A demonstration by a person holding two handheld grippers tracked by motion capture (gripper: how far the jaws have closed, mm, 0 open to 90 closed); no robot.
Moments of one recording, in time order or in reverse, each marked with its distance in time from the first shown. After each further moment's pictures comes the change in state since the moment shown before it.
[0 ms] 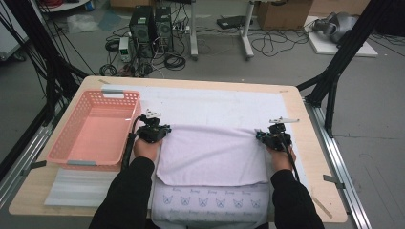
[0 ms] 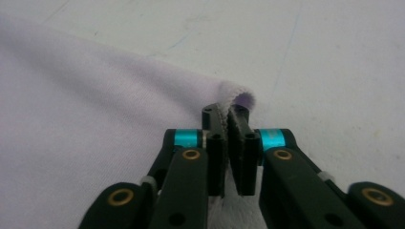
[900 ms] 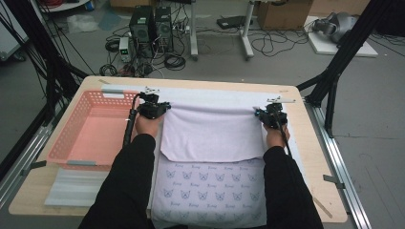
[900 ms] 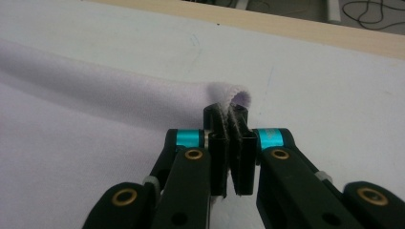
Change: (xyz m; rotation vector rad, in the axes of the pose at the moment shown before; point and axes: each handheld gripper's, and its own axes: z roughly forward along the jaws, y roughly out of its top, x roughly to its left) left arm 0.028 0.059 0.029 -0.077 -0.006 -0.006; right arm -0.020 0.058 0.034 -0.129 -0.077 -0.014
